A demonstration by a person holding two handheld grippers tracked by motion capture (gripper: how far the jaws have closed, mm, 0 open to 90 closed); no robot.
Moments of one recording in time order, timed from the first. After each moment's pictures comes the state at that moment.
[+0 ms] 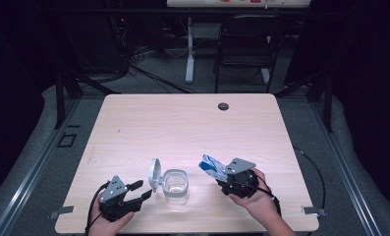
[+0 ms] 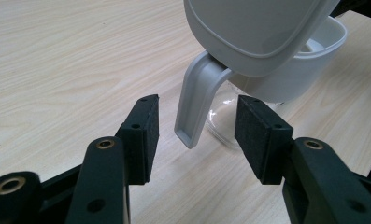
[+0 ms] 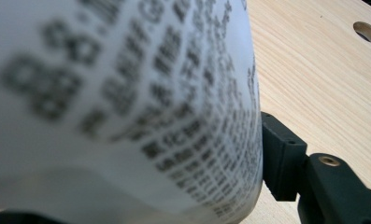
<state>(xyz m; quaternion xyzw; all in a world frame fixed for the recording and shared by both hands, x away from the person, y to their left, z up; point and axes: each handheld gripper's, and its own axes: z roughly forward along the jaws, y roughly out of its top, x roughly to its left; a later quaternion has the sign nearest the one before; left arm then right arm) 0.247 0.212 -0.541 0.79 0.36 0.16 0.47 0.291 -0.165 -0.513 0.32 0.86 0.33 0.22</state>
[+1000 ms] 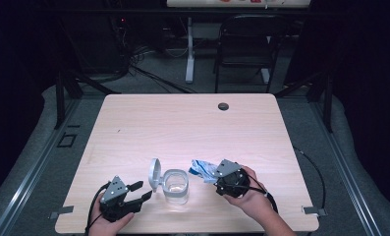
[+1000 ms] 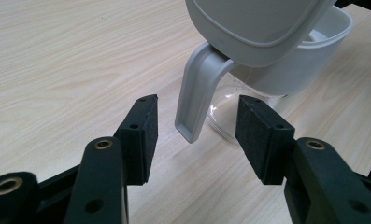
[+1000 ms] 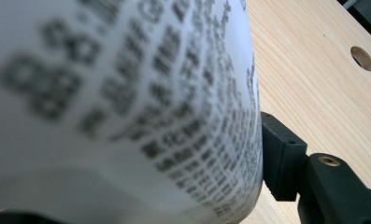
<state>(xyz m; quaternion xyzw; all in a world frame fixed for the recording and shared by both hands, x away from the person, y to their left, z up) 0.248 0.213 -0.544 0.80 0.36 0.15 0.46 0.293 -0.142 -0.511 0.26 0.89 0.28 0.26</state>
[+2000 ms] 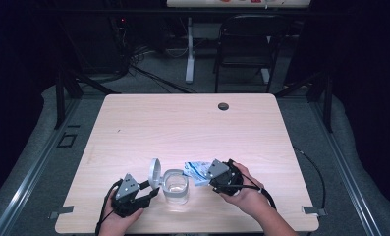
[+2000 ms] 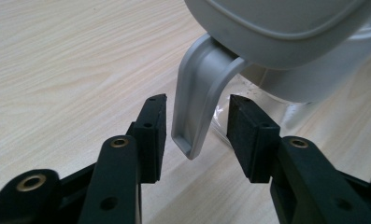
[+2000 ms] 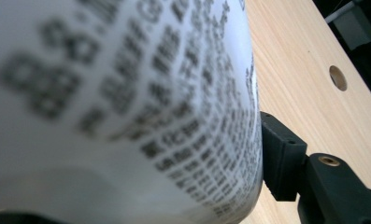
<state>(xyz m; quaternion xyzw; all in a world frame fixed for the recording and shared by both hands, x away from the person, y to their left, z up) 0.262 0.188 -0.558 0.81 0.36 0.16 0.43 0.297 -0.124 -0.509 0.22 0.90 0.23 0.30</state>
